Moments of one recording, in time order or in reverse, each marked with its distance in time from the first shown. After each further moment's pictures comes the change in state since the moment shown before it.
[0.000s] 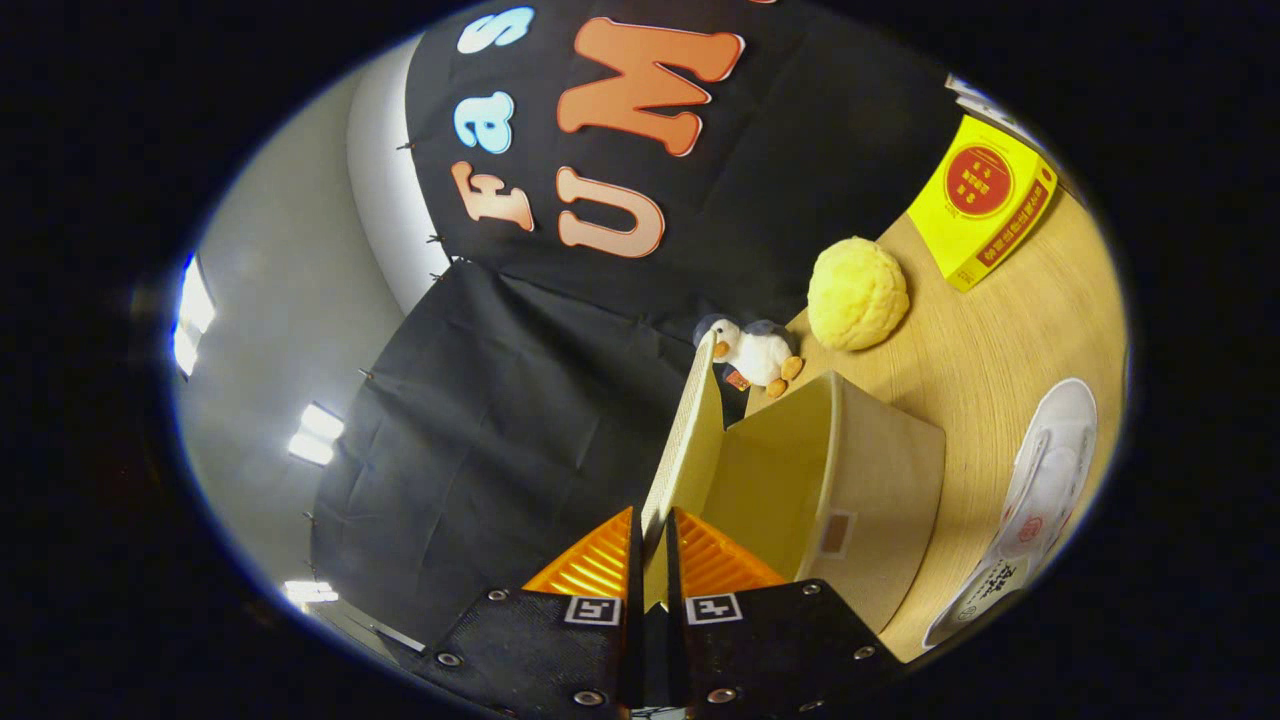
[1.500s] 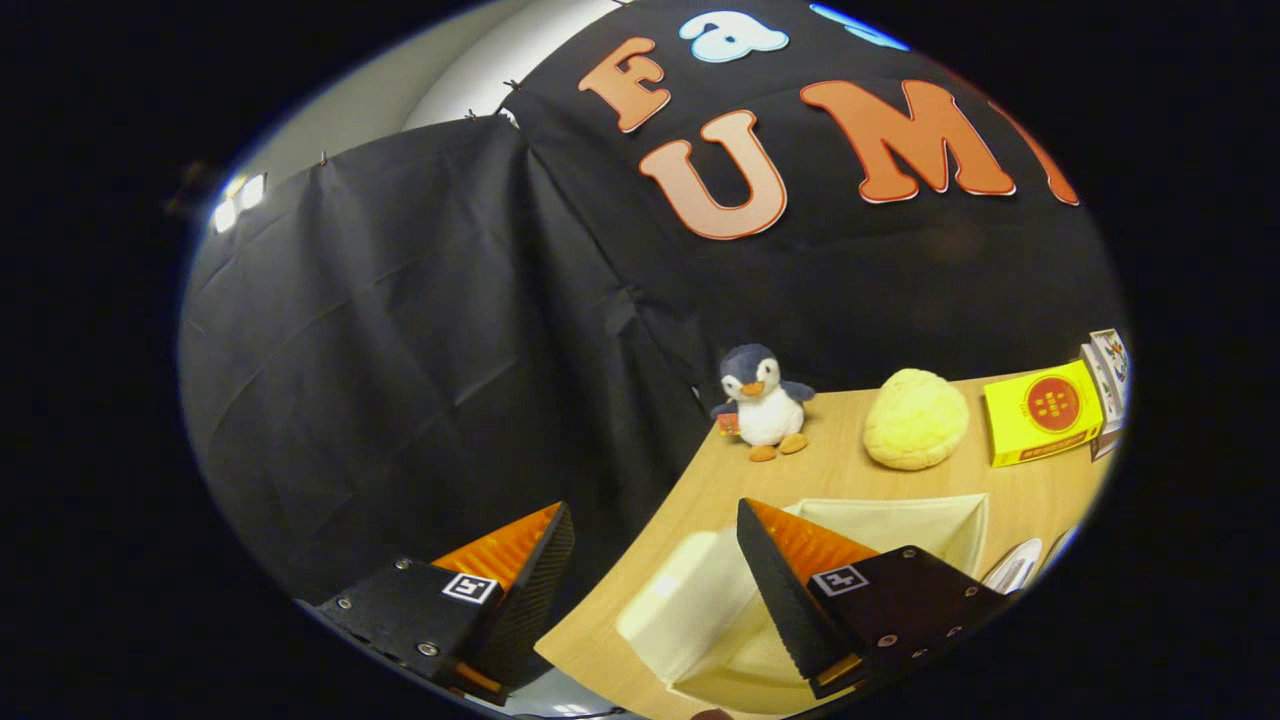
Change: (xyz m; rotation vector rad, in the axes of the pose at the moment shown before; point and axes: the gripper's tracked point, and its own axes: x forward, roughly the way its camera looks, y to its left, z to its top) arm 0.152 0.075 -0.022 -0.609 -0.030 -0.432
